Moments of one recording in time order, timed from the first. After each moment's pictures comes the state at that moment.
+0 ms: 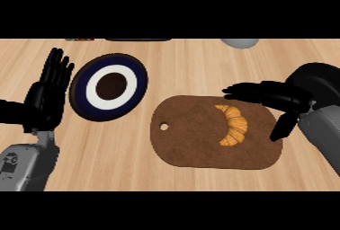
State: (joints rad) left arm -0.29 0.30 0.00 -1.51 0.24 0.20 0.02; right arm -0.62 -0.64 0.46 -1.09 0.55 0.39 -0.74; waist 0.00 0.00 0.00
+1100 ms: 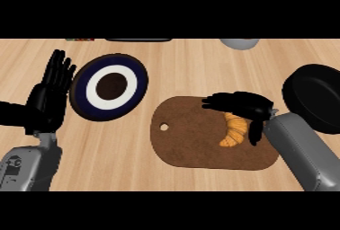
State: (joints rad) left arm -0.28 0.24 0.04 -1.54 0.17 0.16 0.05; right arm -0.61 -0.38 0.38 -0.93 0.87 0.31 -0.74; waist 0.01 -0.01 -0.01
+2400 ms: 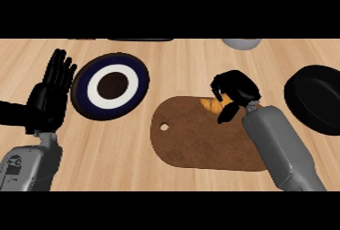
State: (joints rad) left arm -0.28 0.23 0.05 -1.54 0.16 0.14 0.05; right arm -0.65 -0.17 0.13 -0.97 1.03 0.12 -0.17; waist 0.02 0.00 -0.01
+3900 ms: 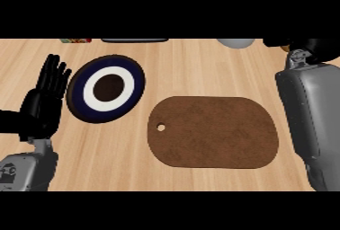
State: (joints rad) left arm -0.23 0.22 0.07 -1.58 0.16 0.14 0.06; right arm -0.87 -0.23 -0.08 -1.30 1.52 -0.01 0.99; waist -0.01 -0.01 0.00
